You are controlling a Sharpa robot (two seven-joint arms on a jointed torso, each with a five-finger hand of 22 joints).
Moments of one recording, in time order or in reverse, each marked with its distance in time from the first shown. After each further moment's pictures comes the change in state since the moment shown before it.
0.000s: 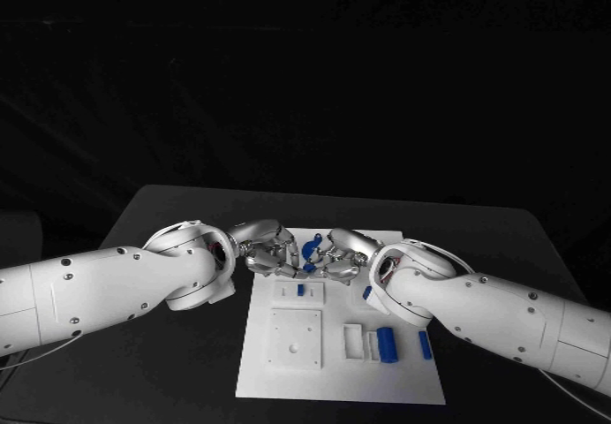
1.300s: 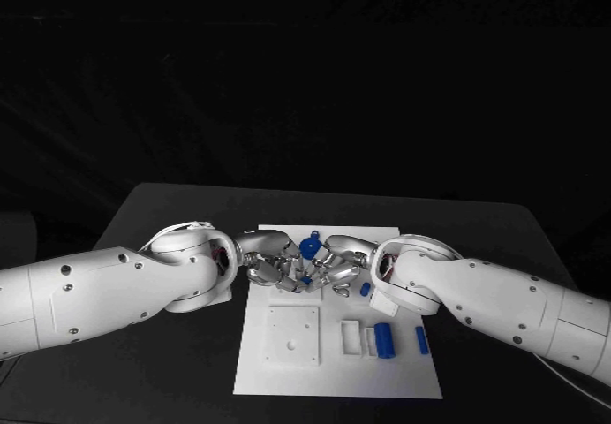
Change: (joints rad) left arm -0.003 0.014 -0.001 0.020 -0.158 0.115 0.031; left_hand 0.093 0.021 0.006 0.124 0.216 0.013 0.022 -0.112 -0.112 -0.027 0.012 -0.019 -0.030 -0.030 0.009 0.008 -0.012 0.000 -0.024 0.010 0.016 0.000; right arm 0.008 -0.009 0.010 -0.026 0.198 0.237 0.037; right_hand 0.004 0.007 -0.003 -0.009 -0.001 -0.001 0.003 0.003 0.001 0.000 0.000 0.004 0.005 -0.001 0.001 0.000 0.004 0.000 0.000 0.000 0.000 0.000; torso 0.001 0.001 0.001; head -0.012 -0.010
